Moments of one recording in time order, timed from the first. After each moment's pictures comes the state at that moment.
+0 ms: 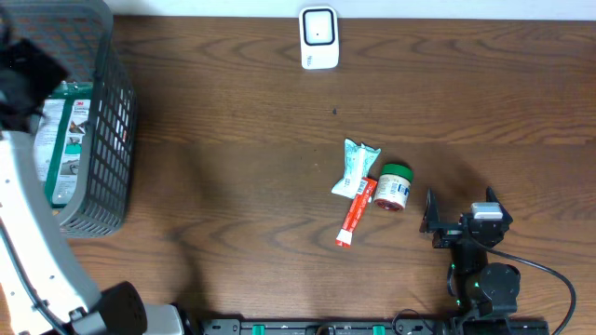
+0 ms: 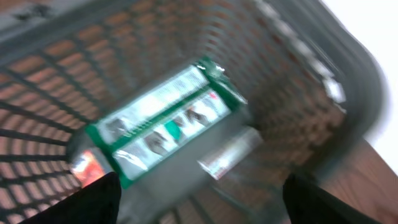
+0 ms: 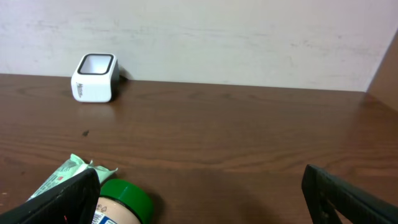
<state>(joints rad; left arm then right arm) 0.42 1.60 2.01 -1.25 -0.18 -0.46 0.06 0.01 0.01 -0.06 0.07 -0.03</state>
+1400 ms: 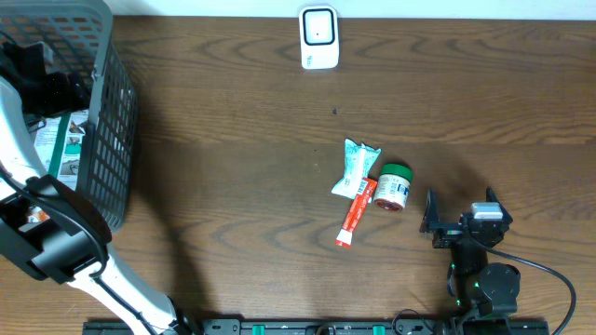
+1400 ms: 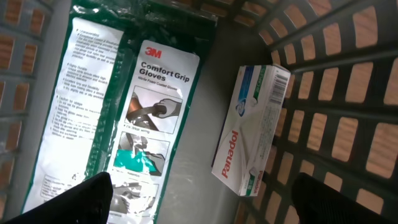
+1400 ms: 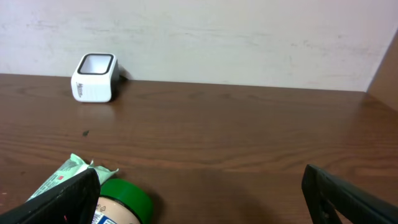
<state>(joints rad) 0.55 2.07 2.00 -1.16 0.23 0.25 0.06 0.01 0.01 -0.06 0.07 -0.03</state>
